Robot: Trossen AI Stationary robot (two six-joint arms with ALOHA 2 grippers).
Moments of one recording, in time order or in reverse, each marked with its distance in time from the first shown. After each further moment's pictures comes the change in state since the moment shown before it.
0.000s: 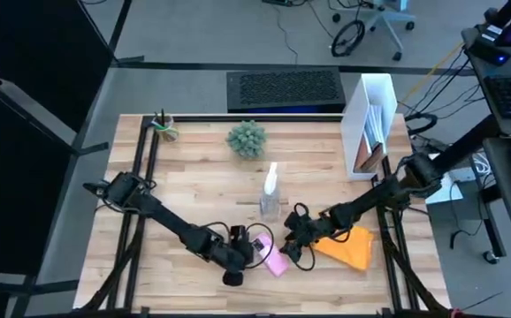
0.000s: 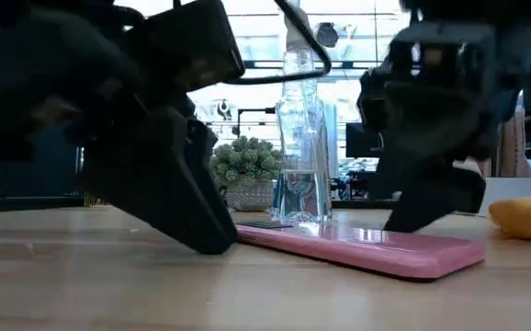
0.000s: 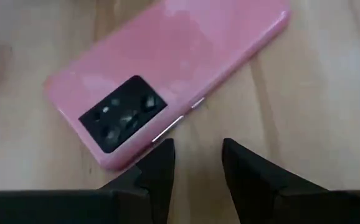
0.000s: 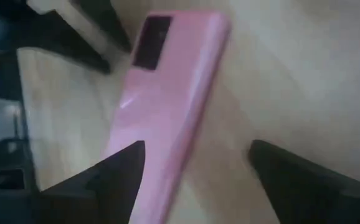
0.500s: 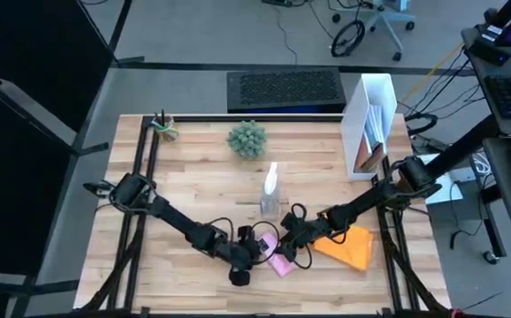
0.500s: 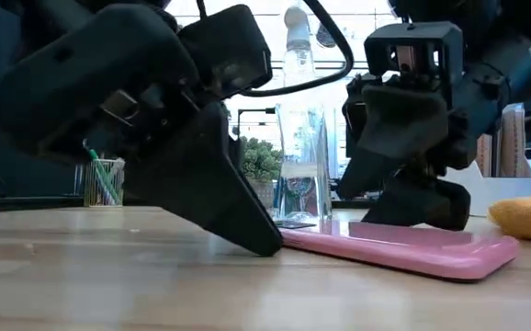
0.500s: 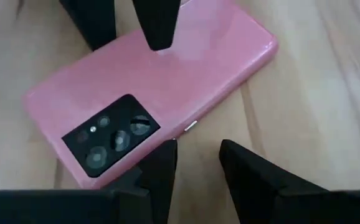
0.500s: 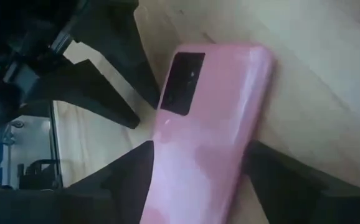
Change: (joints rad) left arm 0.061 0.074 -0.001 0.183 0.053 0.007; right arm 0.004 0.078 -0.005 0.212 -0.022 0.040
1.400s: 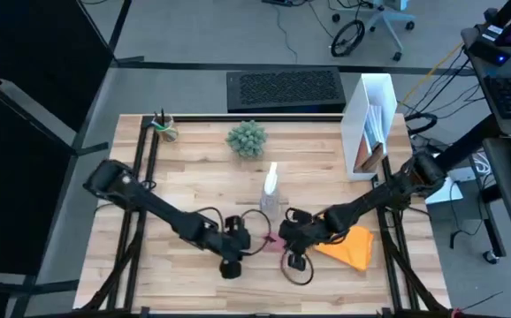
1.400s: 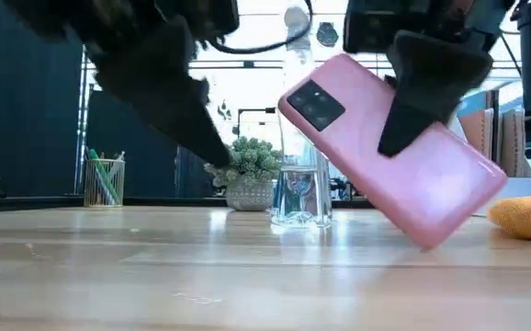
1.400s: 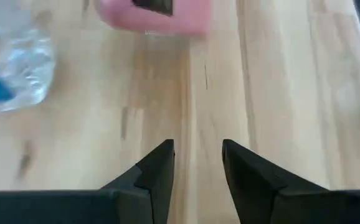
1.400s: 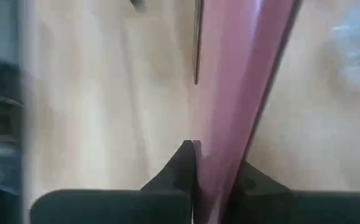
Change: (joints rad) left arm -0.030 -0.318 -0.003 -0.425 0.016 -0.143; right arm 0.033 -0.118 0.424 -0.935 0.092 -0.507
